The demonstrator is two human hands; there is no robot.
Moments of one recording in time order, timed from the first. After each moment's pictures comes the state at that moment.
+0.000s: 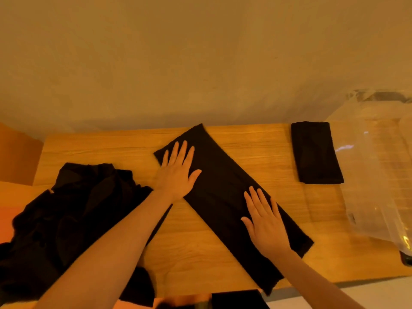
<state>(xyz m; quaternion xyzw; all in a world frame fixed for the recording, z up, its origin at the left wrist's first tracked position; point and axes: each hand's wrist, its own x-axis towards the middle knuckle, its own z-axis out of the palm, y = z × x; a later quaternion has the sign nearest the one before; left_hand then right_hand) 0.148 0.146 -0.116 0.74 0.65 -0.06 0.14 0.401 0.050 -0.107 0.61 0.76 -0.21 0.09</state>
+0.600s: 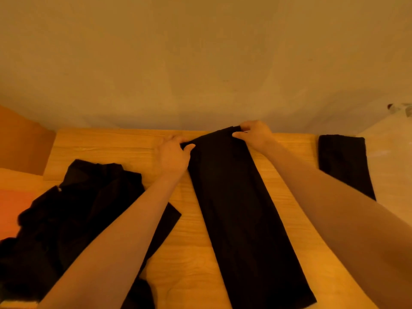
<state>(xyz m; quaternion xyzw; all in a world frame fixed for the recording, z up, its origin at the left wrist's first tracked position) 0.123 0.206 -0.104 0.50 0.80 0.22 0.23 0.321 0.298 -0.085 0.61 0.66 -0.43 -0.05</state>
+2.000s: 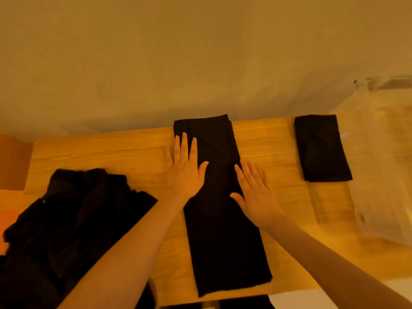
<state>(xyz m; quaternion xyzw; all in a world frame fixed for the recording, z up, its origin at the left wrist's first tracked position) 0.185 0.160 -0.107 0.69 0.71 -0.05 0.12 0.381 0.114 -0.110 0.57 0.81 -0.10 0.05</state>
